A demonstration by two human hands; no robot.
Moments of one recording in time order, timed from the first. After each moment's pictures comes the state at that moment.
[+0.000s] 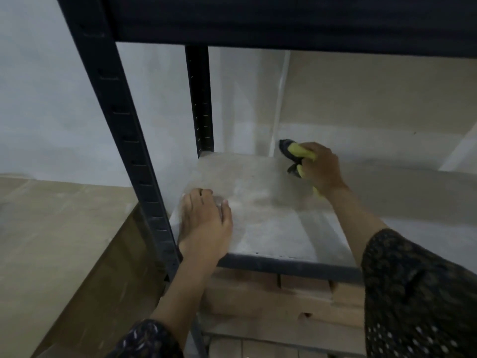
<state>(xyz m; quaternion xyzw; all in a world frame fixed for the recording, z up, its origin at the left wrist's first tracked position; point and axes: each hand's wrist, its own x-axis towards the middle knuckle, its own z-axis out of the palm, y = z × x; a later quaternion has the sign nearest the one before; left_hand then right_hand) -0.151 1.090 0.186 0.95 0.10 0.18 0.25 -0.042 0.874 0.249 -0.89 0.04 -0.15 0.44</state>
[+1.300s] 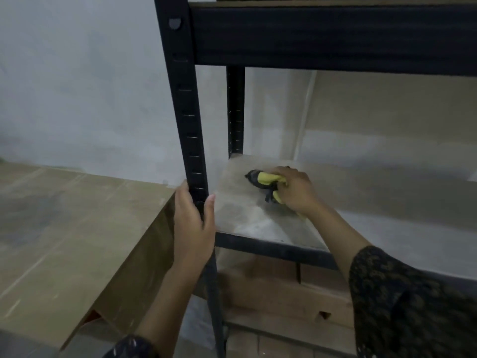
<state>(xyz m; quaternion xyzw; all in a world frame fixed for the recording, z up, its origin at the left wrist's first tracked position) -0.224 1.140 0.210 0.80 0.05 0.37 0.46 -0.102 0.957 0.238 -0.93 -0.16 -0.05 0.32</state>
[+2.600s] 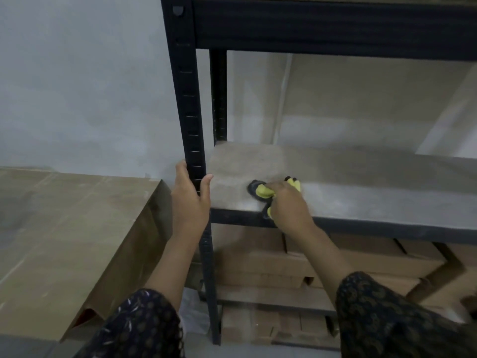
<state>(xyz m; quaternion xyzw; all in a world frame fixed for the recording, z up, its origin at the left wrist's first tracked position) -0.229 1.151 0.213 0.81 0.01 0.36 0.45 -0.208 0.963 0.212 -0.97 -0.06 -0.09 0.23</state>
